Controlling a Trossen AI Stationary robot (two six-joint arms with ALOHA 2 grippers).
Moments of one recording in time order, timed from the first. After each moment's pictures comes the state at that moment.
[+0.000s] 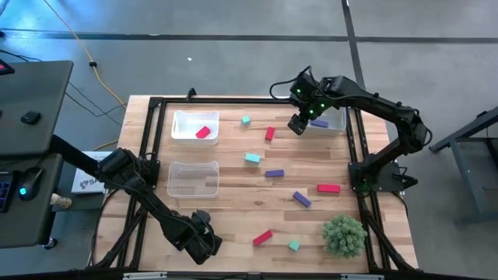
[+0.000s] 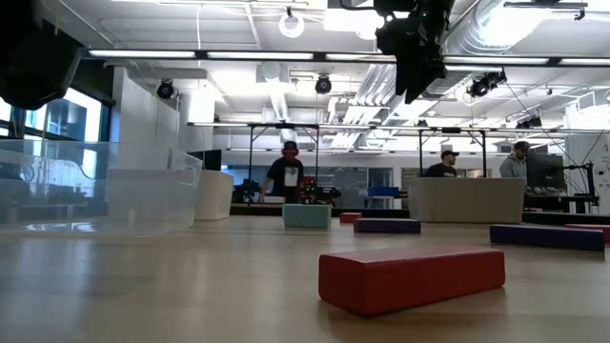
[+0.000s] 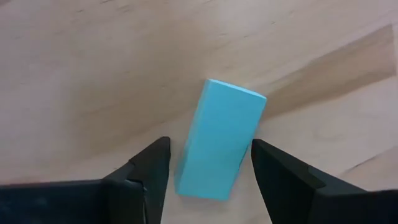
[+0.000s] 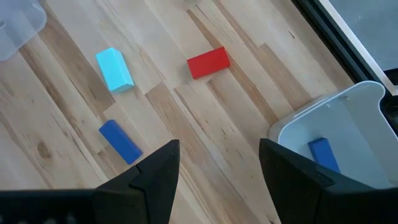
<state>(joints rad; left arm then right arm) -0.66 1.92 1.15 -0.70 -0.11 -1.91 -0.48 1.52 1.54 -1.21 -0.03 0.16</state>
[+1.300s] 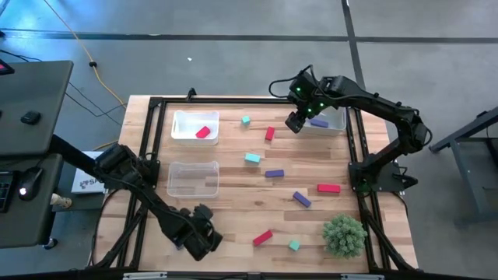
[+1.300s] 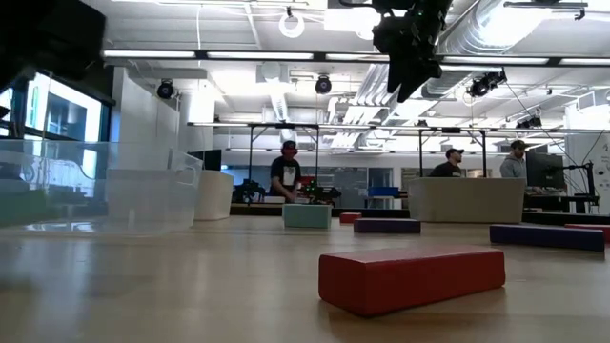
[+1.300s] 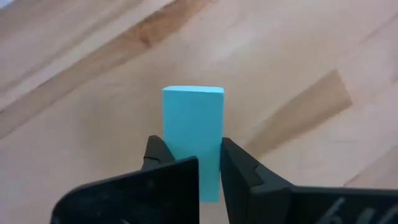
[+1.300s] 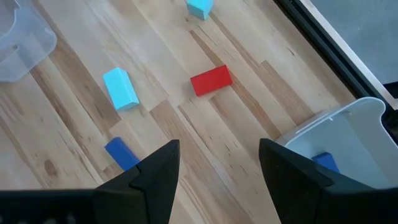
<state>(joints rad) -0.64 1.83 1.14 -0.72 -0.28 -1.73 -0.48 1.52 1.54 -1.15 -0.03 0.18</state>
